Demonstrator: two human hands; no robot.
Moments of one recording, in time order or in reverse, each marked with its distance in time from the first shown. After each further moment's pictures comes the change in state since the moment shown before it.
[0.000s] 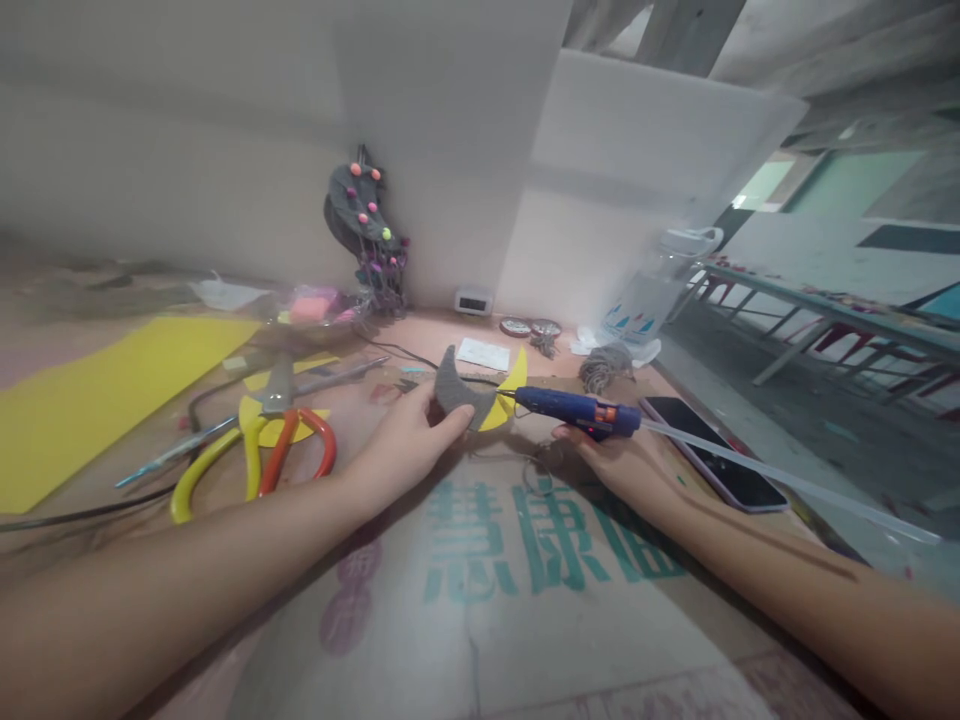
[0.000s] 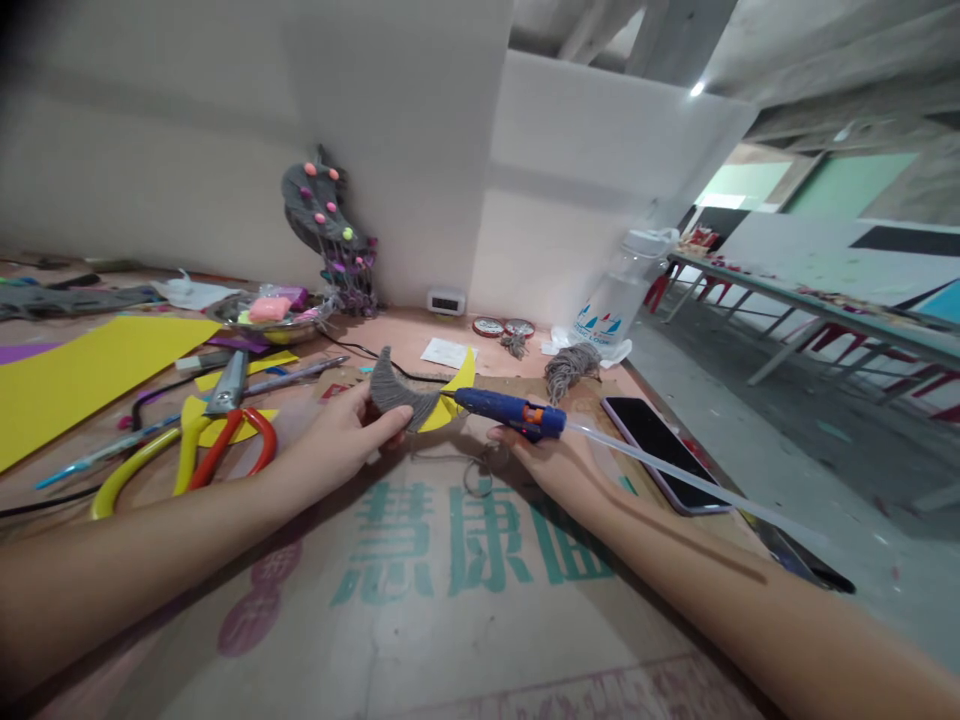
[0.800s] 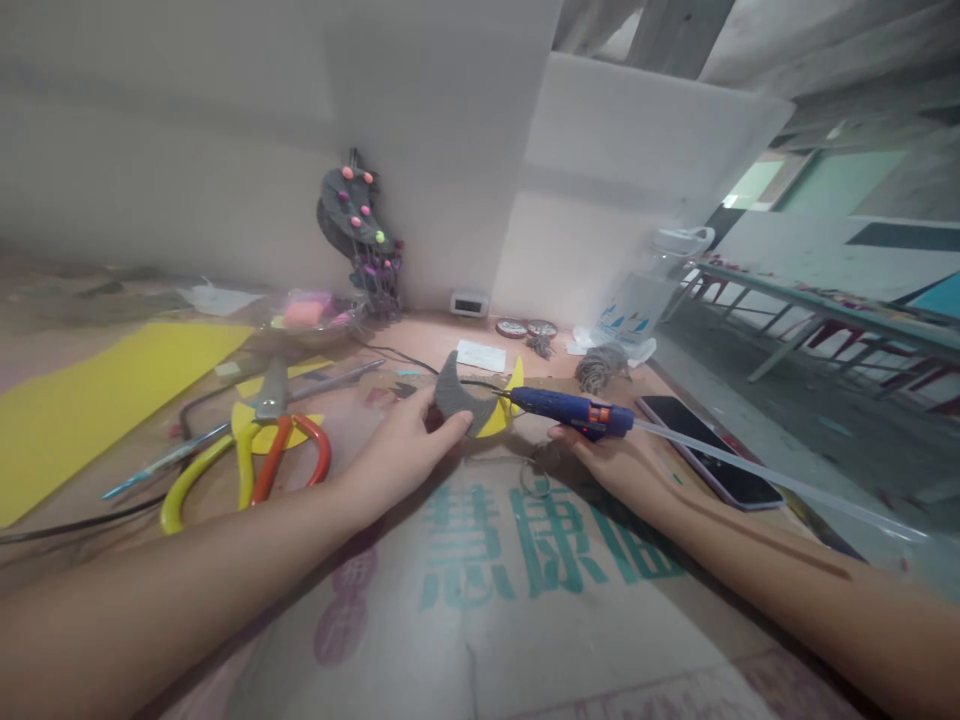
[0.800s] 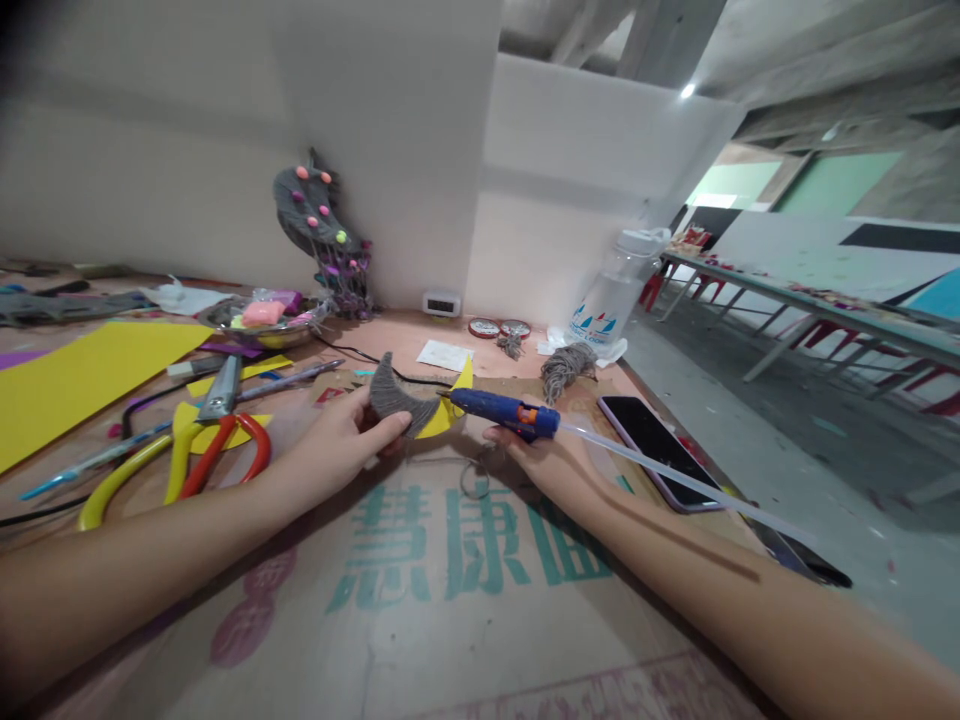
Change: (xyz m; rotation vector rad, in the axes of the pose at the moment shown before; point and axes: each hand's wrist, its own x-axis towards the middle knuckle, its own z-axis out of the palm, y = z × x) left_hand -0.001 0.003 0.001 -0.023 0.024 -0.025; right_hand 0.001 0.012 0.003 -0.045 -0.095 -0.029
